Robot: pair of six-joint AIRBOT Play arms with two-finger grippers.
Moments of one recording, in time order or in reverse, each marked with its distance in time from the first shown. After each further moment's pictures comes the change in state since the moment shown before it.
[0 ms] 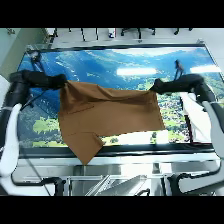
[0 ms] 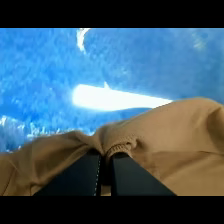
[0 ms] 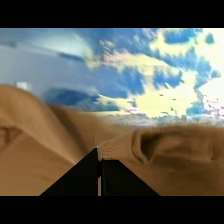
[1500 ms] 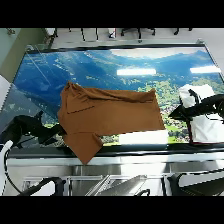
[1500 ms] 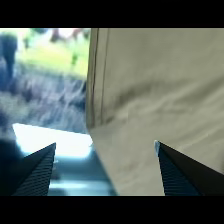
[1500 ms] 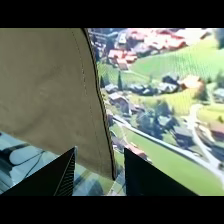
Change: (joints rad) left arm 0.333 0.320 -0.790 -0.189 0.254 0.169; right arm -0.405 -0.003 -0.187 -0.146 -0.491 -0.312
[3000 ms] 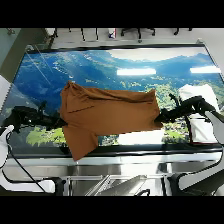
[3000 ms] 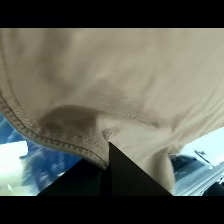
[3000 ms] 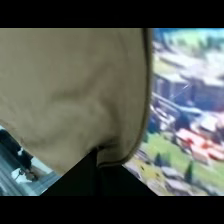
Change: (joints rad) left arm 0.059 -0.296 0.240 -0.333 0.095 0.347; right arm 0.195 -0.117 -0.028 0.052 0.069 -0.004
